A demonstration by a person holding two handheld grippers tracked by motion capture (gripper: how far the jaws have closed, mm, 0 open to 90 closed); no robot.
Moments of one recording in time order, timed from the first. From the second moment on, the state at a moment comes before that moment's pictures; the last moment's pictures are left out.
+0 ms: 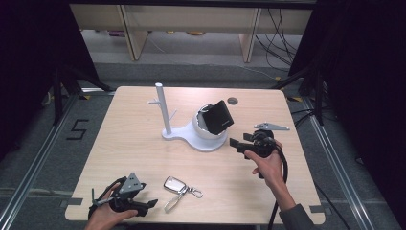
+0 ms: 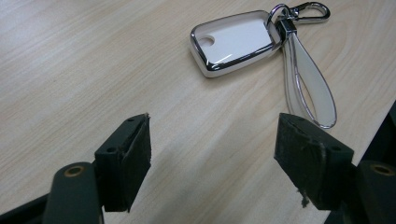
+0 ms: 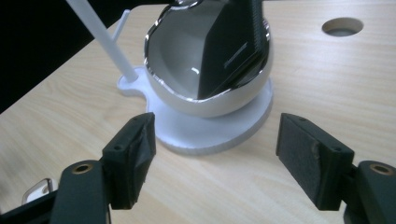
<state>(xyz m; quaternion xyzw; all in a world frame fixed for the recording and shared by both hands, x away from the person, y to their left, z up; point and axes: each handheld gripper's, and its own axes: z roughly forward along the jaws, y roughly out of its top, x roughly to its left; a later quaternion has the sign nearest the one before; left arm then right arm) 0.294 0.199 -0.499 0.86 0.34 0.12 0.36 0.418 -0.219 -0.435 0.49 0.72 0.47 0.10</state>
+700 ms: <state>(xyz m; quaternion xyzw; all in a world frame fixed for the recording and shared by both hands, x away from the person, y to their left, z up) 0.296 0.197 -0.497 0.86 0.35 0.11 0.37 0.379 -0.210 -0.466 0.46 0.77 0.43 0.10</state>
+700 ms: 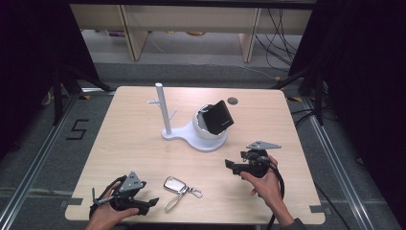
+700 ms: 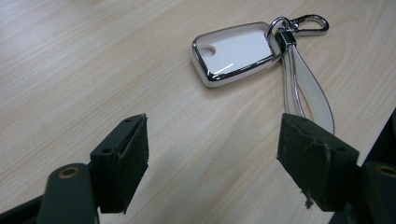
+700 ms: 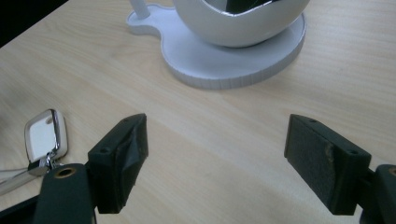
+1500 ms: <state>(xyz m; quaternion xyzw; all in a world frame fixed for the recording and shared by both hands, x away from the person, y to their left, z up) 0.295 0.195 -0.496 0.86 0.34 0.12 0.36 0.333 -0.210 -0.489 0.44 0.81 0.39 0.08</state>
